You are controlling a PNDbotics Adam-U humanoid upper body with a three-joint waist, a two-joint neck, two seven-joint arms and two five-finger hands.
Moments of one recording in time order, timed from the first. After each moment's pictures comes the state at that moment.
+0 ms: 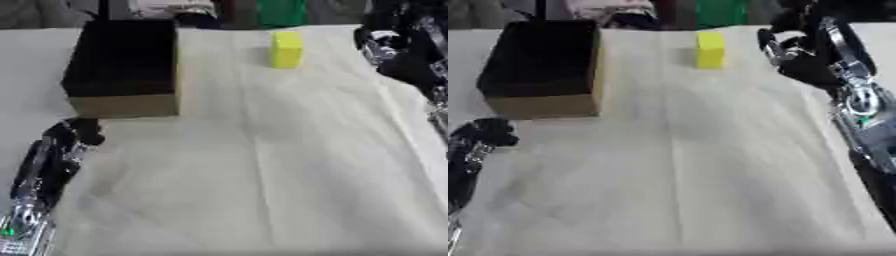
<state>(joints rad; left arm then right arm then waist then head) -0.18 0.21 -0.07 -1.68 0.01 -0.06 -0.04 -0.45 -0.62 0.11 -1.68 -0.11 0.01 -0.07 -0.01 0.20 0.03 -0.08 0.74</state>
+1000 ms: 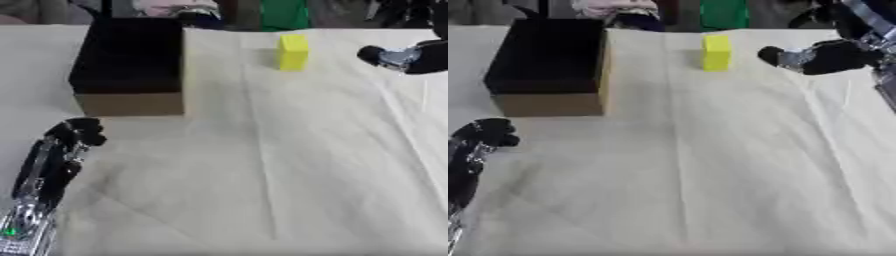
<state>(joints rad) -0.17 0.21 -0.07 -1.68 0.01 -0.07 -0.04 -0.55 -0.85 0.14 -1.68 -0.08 -0.05 0.22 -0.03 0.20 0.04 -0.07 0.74</state>
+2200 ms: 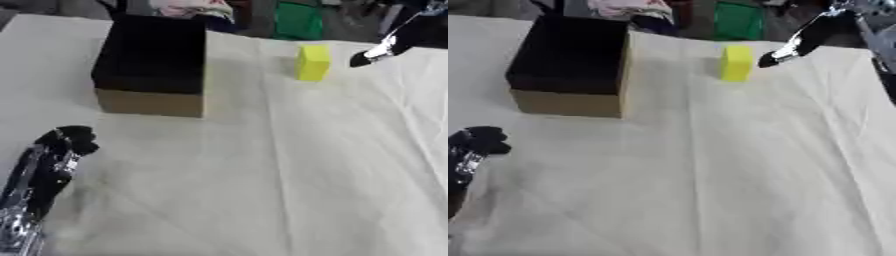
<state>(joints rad) -0.20 0.23 -0.08 -1.68 0.00 -0.07 -0.06 -0.94 -0.74 0.14 -1.11 0.32 -0.23 0.62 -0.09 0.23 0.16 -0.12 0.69</state>
